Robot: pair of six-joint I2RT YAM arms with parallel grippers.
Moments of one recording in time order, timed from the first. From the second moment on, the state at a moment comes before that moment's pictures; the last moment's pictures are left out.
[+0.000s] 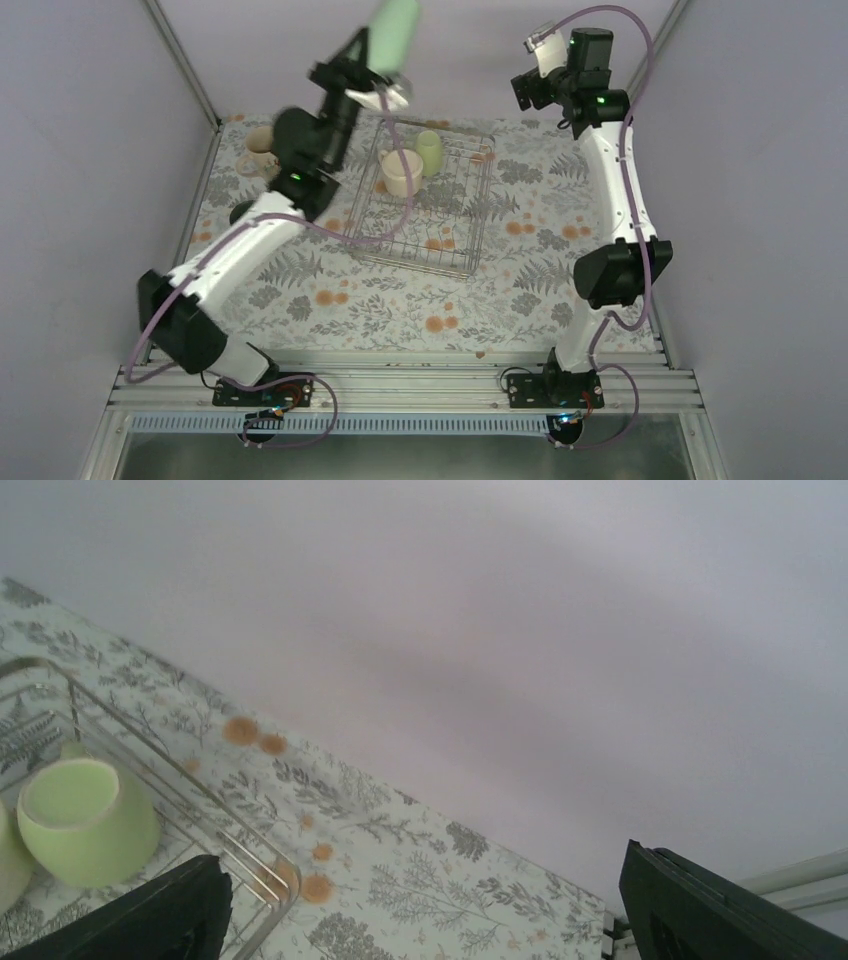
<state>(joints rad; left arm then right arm) -0.64 1.51 1.37 0.72 -0.21 1.34 0.11 1.85 2.15 -0.70 -0.09 -0.43</state>
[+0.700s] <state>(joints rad) -0.17 1.65 1.73 -0.95 -0.05 1.33 0.37 2.02 2.15 -0.87 -0.18 -0.55</state>
